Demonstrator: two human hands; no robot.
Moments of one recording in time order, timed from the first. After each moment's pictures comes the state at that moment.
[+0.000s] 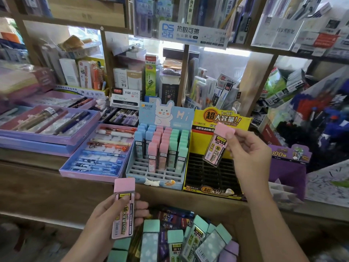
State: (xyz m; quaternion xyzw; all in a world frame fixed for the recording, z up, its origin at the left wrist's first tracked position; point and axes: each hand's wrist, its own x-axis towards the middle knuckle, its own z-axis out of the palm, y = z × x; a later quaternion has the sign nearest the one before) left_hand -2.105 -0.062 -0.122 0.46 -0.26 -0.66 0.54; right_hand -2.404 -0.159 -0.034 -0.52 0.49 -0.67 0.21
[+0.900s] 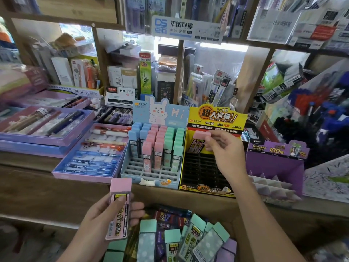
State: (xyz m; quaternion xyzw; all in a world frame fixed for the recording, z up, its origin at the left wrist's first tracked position) left_hand -2.108 -0.062 -0.116 0.47 -0.26 -0.65 0.54; right_hand -2.404 -0.197 -0.062 -0.59 0.53 -0.56 0.25
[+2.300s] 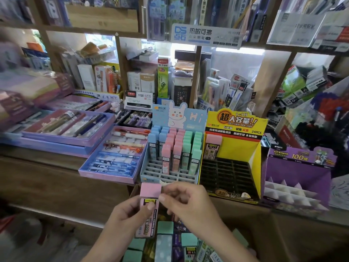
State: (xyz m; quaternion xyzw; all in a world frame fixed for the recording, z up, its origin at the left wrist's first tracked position) left_hand -2.102 -0.060 -0.125 0.49 -0.42 -0.59 0.49; right_hand -2.294 -0.093 -0.080 -0.64 0.46 -0.37 0.49
